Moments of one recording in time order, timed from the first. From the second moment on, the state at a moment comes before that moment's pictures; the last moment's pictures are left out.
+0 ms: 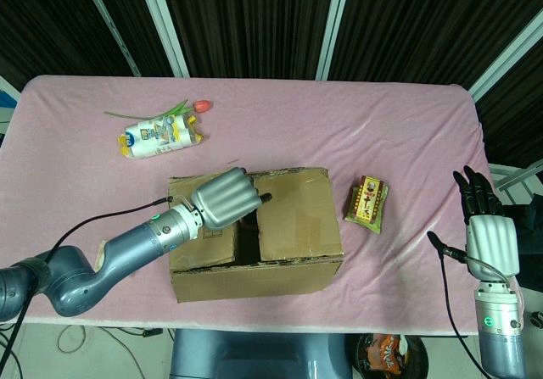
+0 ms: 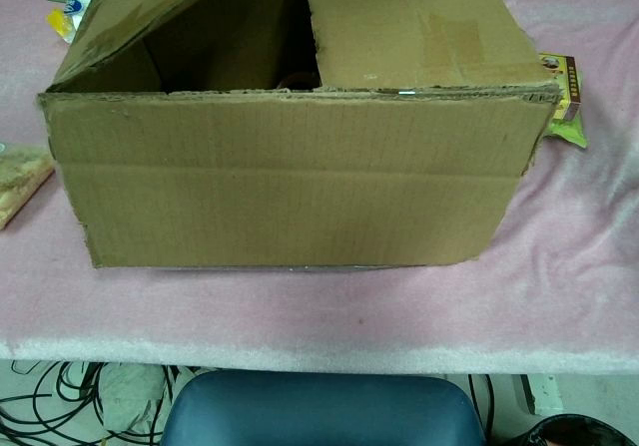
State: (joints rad) left arm -1.30 -0.94 -0.12 -1.96 1.02 0.63 0.55; right arm 0.20 -1.18 0.21 -1.83 -1.40 1.56 -0.21
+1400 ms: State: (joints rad) left arm -0.83 -0.35 -0.13 -2.20 1.64 0.81 0.10; right arm 0.19 -1.19 0.20 -1.85 -1.43 1.55 -0.24
